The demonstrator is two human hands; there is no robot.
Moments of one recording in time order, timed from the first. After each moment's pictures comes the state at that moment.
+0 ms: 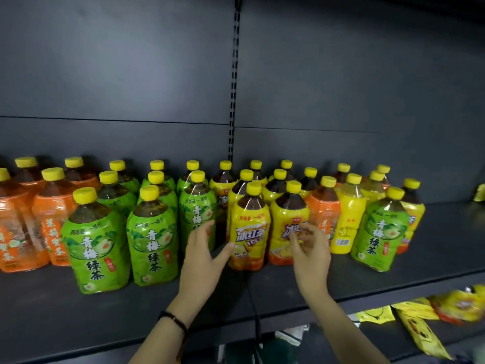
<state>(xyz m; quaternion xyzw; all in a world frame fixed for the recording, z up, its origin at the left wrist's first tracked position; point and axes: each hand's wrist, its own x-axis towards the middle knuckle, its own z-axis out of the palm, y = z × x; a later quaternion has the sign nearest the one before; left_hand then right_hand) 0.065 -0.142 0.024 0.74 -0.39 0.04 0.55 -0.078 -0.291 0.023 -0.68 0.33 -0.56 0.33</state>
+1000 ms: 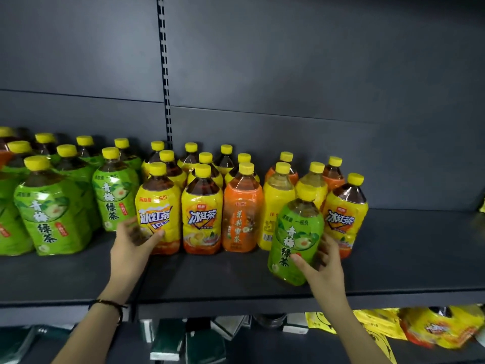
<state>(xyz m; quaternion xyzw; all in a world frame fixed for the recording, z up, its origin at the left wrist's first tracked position) -0.005 -0.232 -0.009 0.75 -0.14 0.06 0.64 -0.263 -0.479 -0.011 -0.71 0.29 -0.41 0.50</state>
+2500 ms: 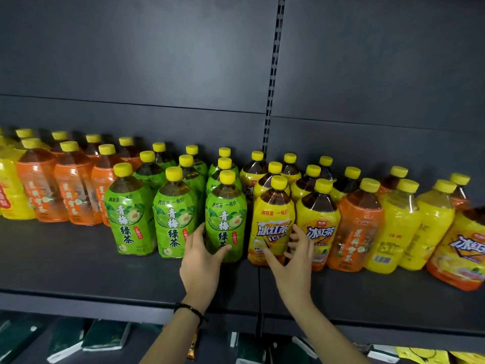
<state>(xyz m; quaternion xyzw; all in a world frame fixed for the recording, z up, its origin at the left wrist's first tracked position) 0.058 -0.148 -0.018 0.84 -0.14 0.16 0.49 -0.045 -0.288 -0.015 -0.76 0.23 -0.43 0.42</state>
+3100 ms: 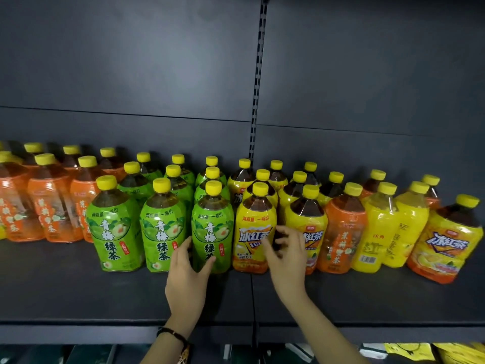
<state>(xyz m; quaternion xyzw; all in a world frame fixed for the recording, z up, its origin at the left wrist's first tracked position) 0.058 -0.134 -0.026 0.82 -0.18 0.19 0.51 -0.040 -0.287 0.013 -0.75 0.22 -0.47 0.41</state>
